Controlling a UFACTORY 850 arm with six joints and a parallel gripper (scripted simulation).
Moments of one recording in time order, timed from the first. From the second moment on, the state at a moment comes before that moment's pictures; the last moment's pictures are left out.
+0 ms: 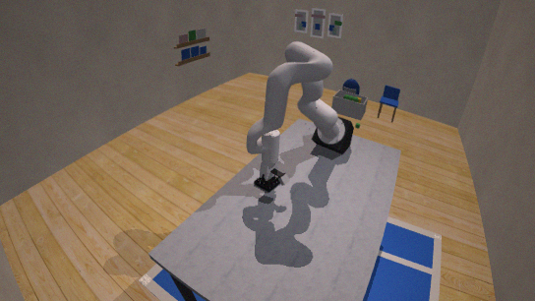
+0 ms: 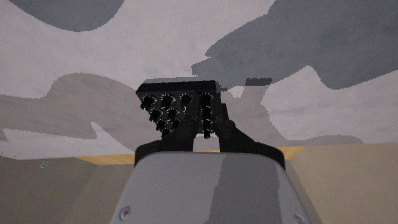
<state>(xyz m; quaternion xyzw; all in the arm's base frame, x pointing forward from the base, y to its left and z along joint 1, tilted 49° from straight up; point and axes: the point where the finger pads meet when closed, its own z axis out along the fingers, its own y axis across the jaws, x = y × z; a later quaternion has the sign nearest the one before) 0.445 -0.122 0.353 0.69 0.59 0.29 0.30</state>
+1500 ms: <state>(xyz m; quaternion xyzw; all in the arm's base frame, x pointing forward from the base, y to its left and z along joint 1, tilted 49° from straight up) 0.418 -0.120 0.376 0.69 0.59 0.29 0.30</state>
